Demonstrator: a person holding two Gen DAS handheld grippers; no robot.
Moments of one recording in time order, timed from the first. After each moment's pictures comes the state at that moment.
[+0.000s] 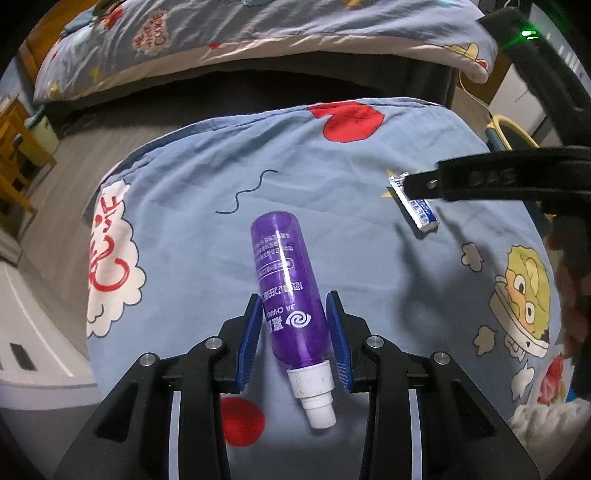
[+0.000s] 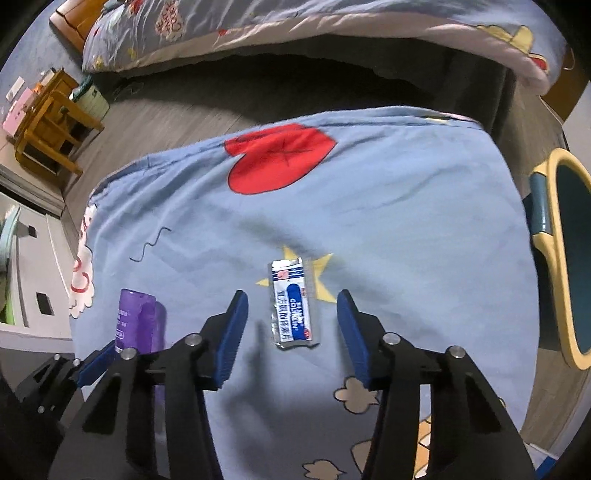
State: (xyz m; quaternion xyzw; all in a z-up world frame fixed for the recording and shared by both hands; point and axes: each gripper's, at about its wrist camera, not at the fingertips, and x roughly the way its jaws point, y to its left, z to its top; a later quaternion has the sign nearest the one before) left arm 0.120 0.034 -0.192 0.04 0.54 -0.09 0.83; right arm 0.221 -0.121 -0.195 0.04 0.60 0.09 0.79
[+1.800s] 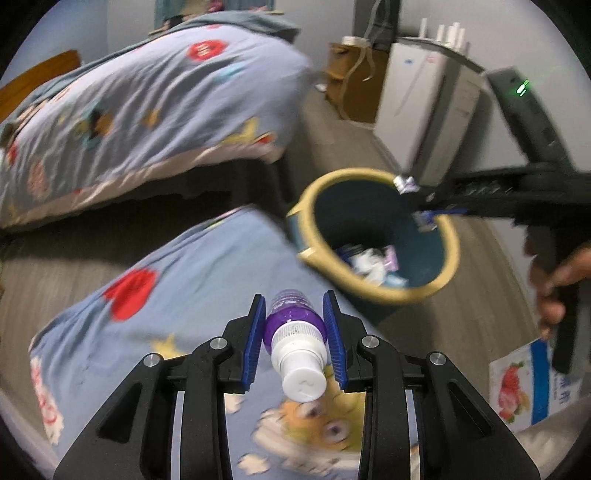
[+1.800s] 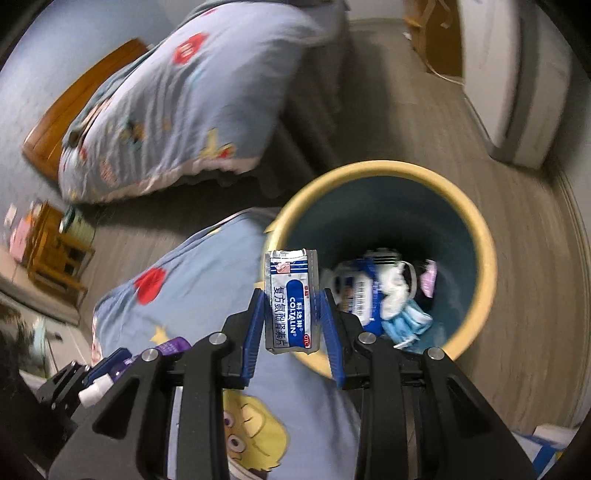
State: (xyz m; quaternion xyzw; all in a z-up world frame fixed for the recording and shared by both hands) left arm 0.122 -0.206 -0.090 0.09 0.42 -0.26 0.86; right arm 0.172 -0.422 -0.099 0.20 0.49 0.00 0.85
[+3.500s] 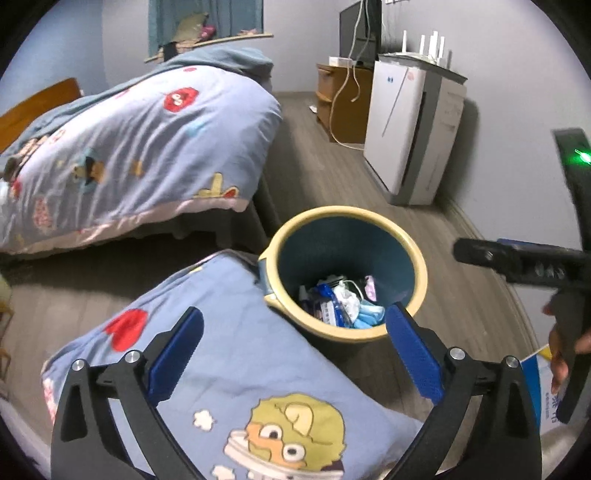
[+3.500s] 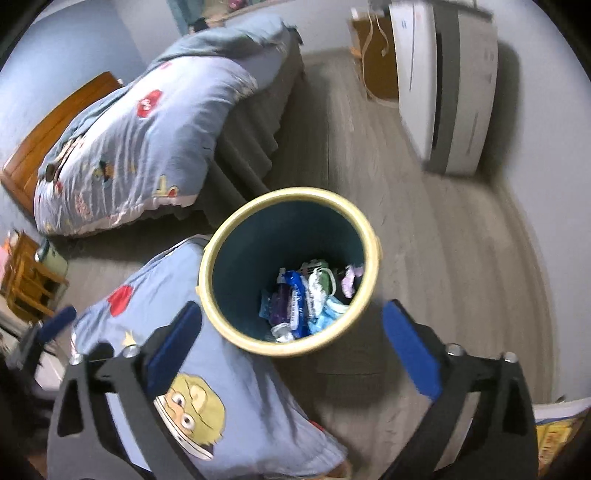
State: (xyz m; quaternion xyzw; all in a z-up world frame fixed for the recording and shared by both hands) left arm 0.089 -0.250 -0.039 0.11 0.38 -0.25 0.88; right arm 0.073 -0.474 -0.049 0.17 0.43 -0.09 0.88
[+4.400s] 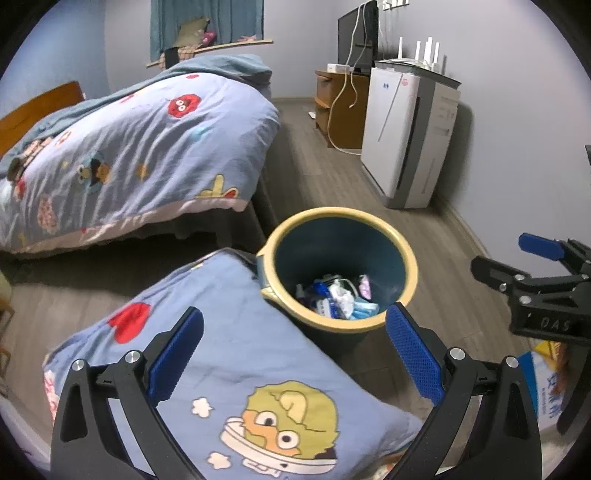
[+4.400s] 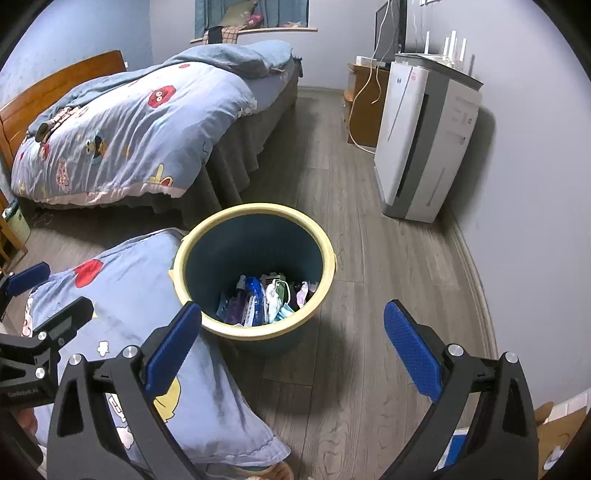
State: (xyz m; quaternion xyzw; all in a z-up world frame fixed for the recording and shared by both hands) left arm 0.069 -0.243 -0.038 0.11 0.36 -0.25 0.89; right arm 0.034 -0.437 -0.034 0.06 0.40 -0.14 0.90
